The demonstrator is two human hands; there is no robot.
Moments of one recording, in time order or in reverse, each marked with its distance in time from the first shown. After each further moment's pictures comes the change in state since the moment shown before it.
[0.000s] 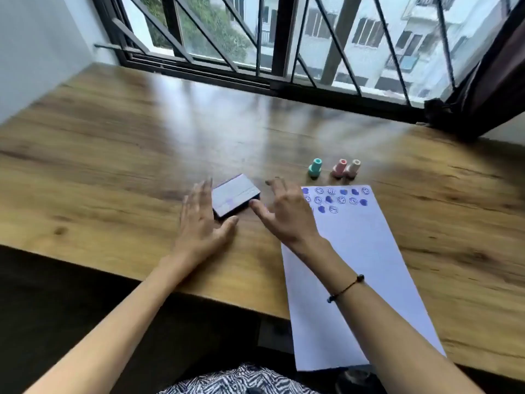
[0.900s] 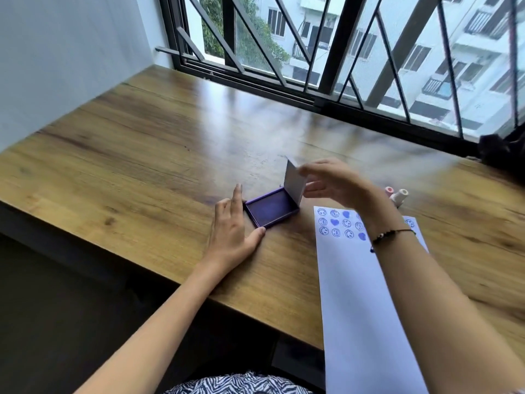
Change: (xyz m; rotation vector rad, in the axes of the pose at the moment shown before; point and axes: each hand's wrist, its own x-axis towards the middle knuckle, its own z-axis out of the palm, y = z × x) left_hand 0.004 -0.018 -0.007 -0.022 0.134 -0.003; right_hand 0.098 -0.015 -0.034 0.646 -0.491 0.325
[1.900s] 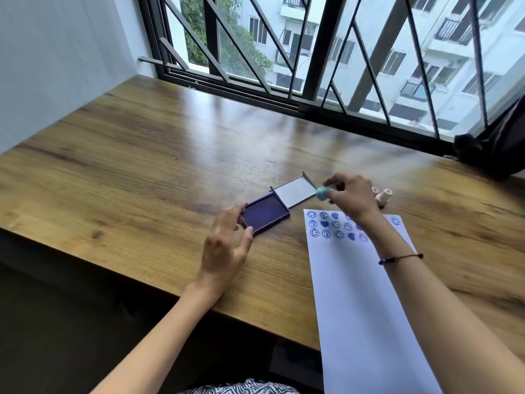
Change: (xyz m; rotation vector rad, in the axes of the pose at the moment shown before) left_hand -0.015 0.016 -0.007 -0.243 0.237 0.205; right_hand -0.011 0.049 -0.033 -0.442 0.549 -0.197
